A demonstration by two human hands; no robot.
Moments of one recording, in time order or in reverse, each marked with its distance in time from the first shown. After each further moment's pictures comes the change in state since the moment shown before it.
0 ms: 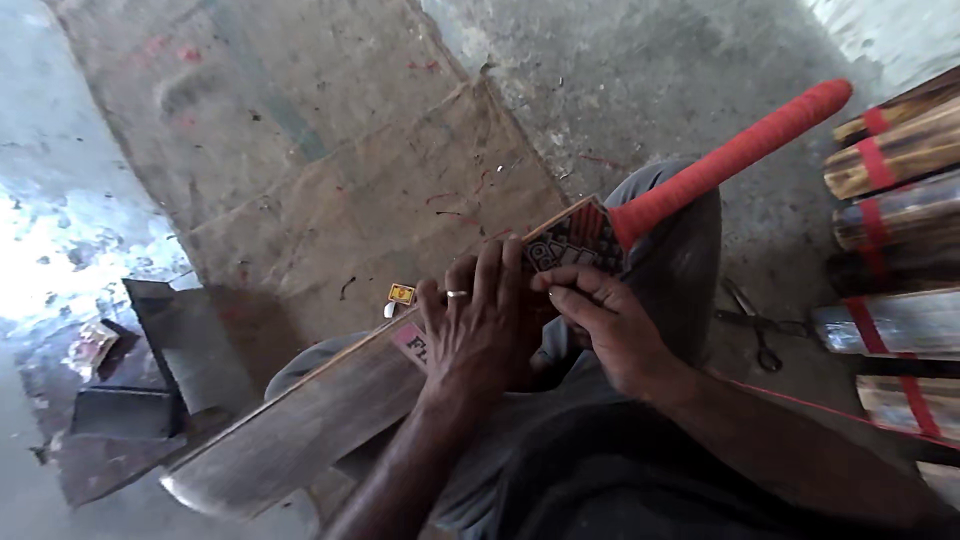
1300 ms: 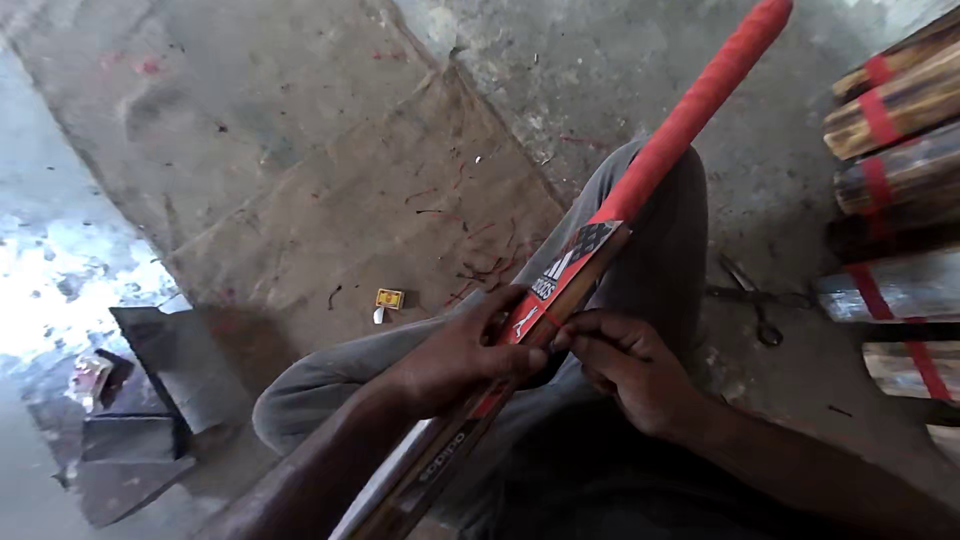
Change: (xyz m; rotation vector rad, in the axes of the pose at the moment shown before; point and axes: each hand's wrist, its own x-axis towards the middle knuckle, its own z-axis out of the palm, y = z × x) left_hand 0.020 -0.021 -0.027 -1.468 -1.040 -0.326; right_hand -0.048 0.023 -0.030 0.162 -0.080 -0.021
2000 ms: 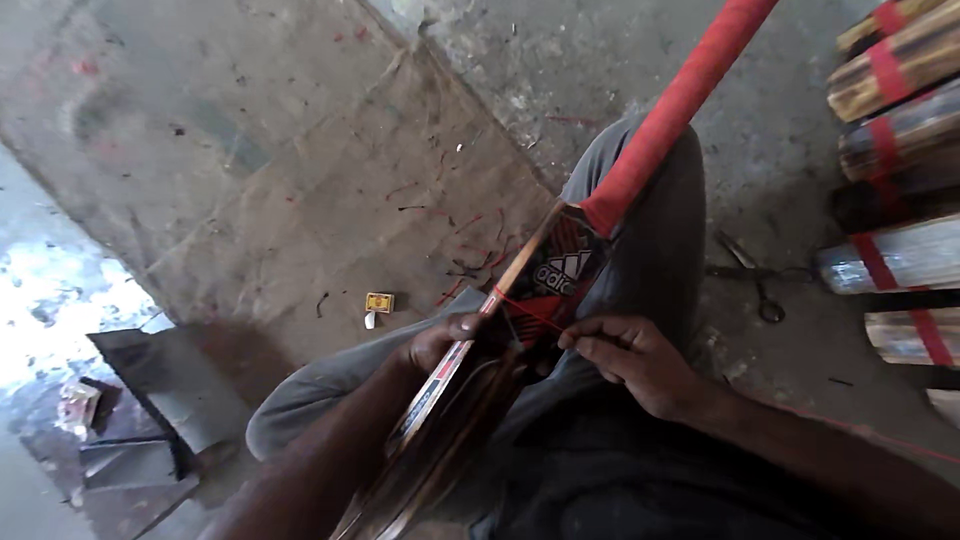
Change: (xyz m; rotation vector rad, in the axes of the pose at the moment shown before) left_hand 0.054 -0.069 -0.059 -0.590 -0.699 0.227; right_hand -0.004 0.026 -0.029 -0.024 0.033 0.084
